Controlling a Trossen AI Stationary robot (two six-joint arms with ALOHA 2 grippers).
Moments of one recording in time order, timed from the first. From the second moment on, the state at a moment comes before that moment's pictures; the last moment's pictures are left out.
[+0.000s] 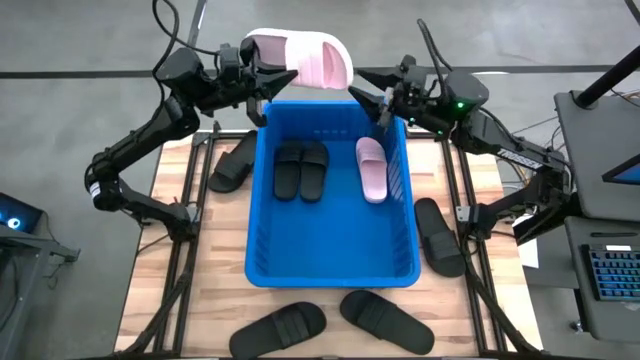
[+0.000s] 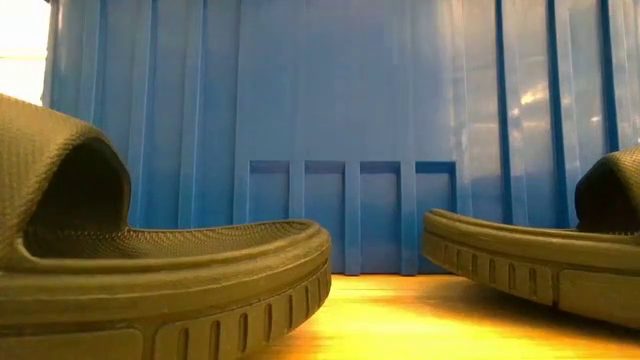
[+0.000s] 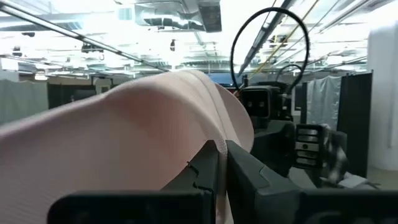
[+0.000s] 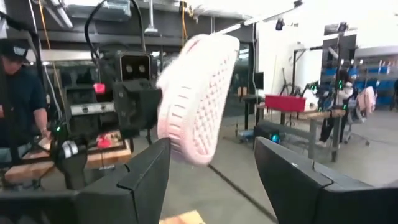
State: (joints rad) left arm 0.52 1.31 1.61 0.05 0.38 -0.09; right arm -0.28 1.36 1.60 -0.01 0.08 -0.02
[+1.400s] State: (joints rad) left arm 0.52 1.33 1.61 0.15 0.39 -0.02; right arm -0.29 1.38 1.61 0.04 0.08 0.05
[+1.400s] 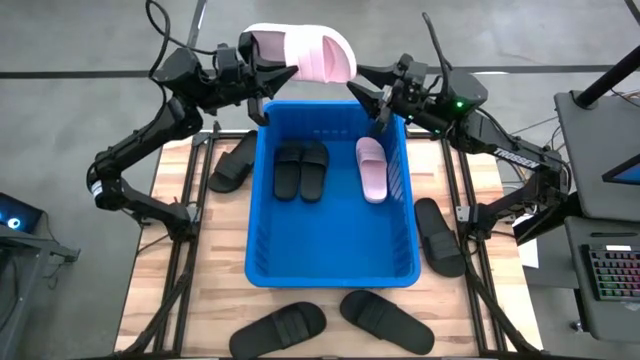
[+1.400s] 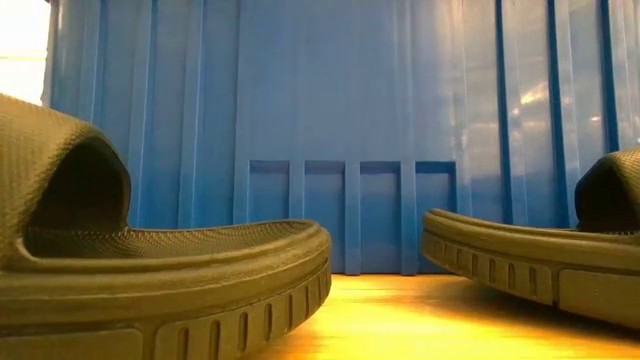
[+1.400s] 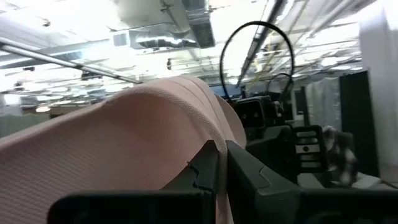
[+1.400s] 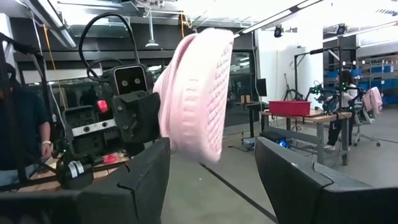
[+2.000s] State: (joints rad) left arm 0.52 1.36 1.61 0.16 0.55 -0.04; right arm -0.29 1.39 1.61 0.05 0.20 0.01
